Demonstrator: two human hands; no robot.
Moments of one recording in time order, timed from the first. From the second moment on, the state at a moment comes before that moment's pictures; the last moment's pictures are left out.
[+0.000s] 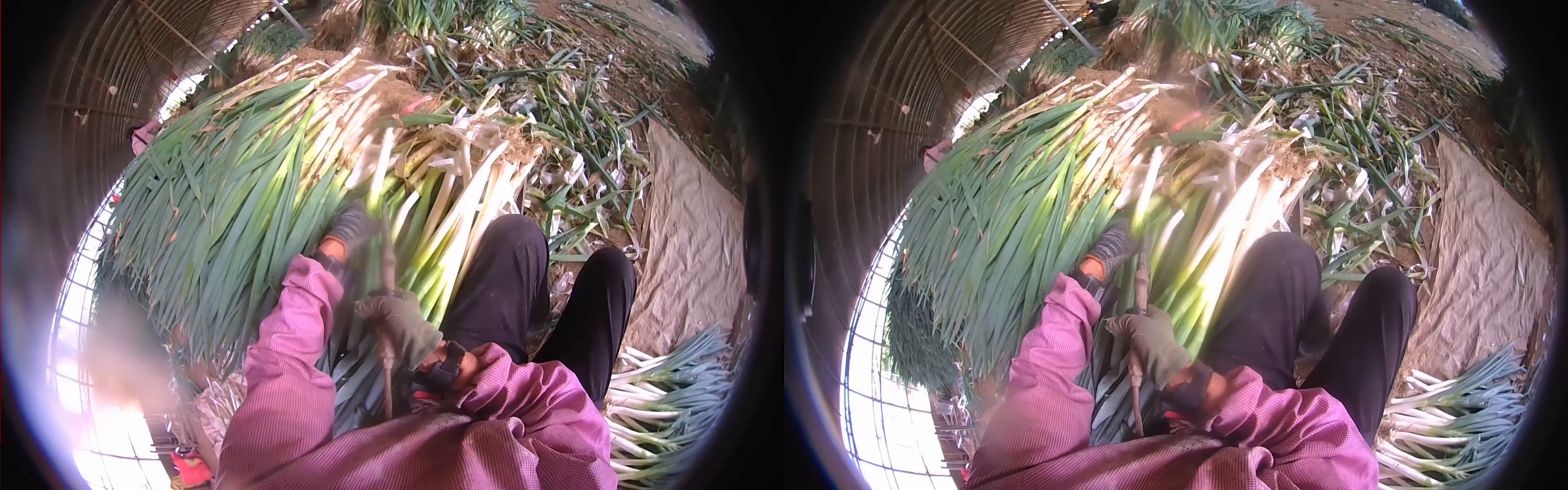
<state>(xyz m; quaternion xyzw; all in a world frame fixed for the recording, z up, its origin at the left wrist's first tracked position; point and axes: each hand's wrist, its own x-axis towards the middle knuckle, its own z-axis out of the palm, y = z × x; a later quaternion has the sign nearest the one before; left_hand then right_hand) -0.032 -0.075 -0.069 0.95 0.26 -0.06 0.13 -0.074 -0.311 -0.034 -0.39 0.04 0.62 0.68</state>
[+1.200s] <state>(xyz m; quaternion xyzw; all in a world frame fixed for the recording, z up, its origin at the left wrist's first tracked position) -0.258 -0.148 -0.098 0.73 0.35 0.04 0.59 -0.083 -0.287 -0.029 -0.44 0.04 0.63 0.64</state>
